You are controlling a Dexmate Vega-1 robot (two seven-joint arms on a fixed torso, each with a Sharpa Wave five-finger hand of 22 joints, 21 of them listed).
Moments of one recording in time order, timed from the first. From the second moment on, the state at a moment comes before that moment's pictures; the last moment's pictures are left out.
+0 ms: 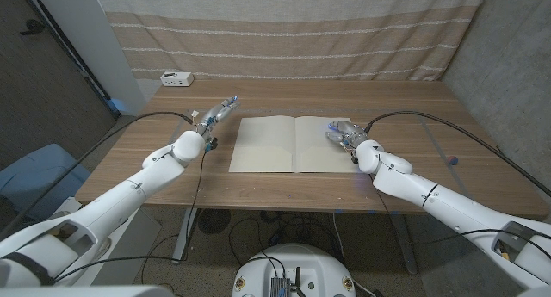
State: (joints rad) left arm 0.69 0.71 0.58 -1.43 0.01 0.04 0.19; left_hand 0.08 0.09 0.56 0.05 0.17 -0.01 -0.09 0.19 0.17 0.00 -0.01 0.22 0.18 -0.04 0.01 0.18 0.17 0.04 0.03 0.23 0.19; right arm -0.69 -0.67 -0.80 -1.65 -0.29 -0.52 -0.13; right_hand 0.57 0.19 0.51 -0.08 0.20 0.33 -0.04 0.18 0.18 0.20 0.02 0.19 0.20 0.12 -0.04 0.24 0.23 0.22 -0.03 0.35 0.17
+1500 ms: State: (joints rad) left arm 0.47 0.69 0.79 -1.40 0.17 0.30 -0.11; left_hand 0.07 0.06 0.54 0.03 0.17 0.02 -0.09 0.19 0.17 0.03 -0.02 0.22 0.18 0.01 0.01 0.19 0.17 0.04 0.03 0.23 0.19; right arm -0.66 -0.69 -0.85 -1.67 -0.35 -0.57 -0.07; right_hand 0.58 0.19 0.51 -0.10 0.20 0.38 -0.03 0.19 0.18 0.24 0.03 0.20 0.20 0.13 -0.04 0.24 0.22 0.23 -0.03 0.34 0.17
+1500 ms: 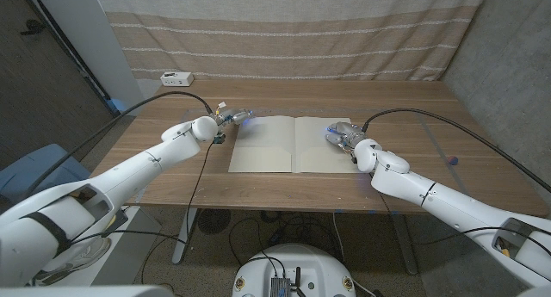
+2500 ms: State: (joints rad) left arm 0.40 0.62 0.78 -1.24 -0.02 0.18 -0.32; left_hand 0.04 0.01 0.50 0.04 0.18 0.00 -0.10 0.18 0.17 0.05 0.00 0.22 0.18 0.08 0.08 0.20 0.17 -0.01 0.09 0.23 0.03; right arm -0.63 -0.66 -0.86 -1.62 -0.33 -0.54 -0.04; right_hand 0.59 0.19 0.51 -0.10 0.20 0.39 -0.02 0.19 0.18 0.25 0.02 0.21 0.20 0.15 -0.04 0.24 0.22 0.24 -0.04 0.33 0.17
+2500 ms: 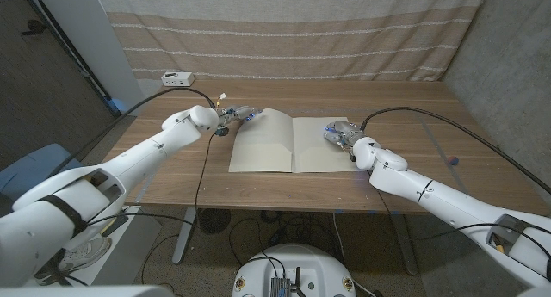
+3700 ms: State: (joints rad) left arm 0.53 0.51 0.61 -1.07 -0.39 -0.24 -0.37; left_hand 0.15 -0.03 0.49 -0.08 0.18 -0.17 -0.21 0.16 0.17 -0.14 -0.06 0.18 0.18 0.06 0.06 0.18 0.17 0.21 0.10 0.24 0.19; right arm -0.59 -0.63 -0.89 -1.57 -0.30 -0.58 -0.01; right_hand 0.59 0.19 0.51 -0.09 0.20 0.39 -0.01 0.19 0.18 0.26 0.03 0.21 0.20 0.16 -0.04 0.25 0.22 0.24 -0.05 0.32 0.17
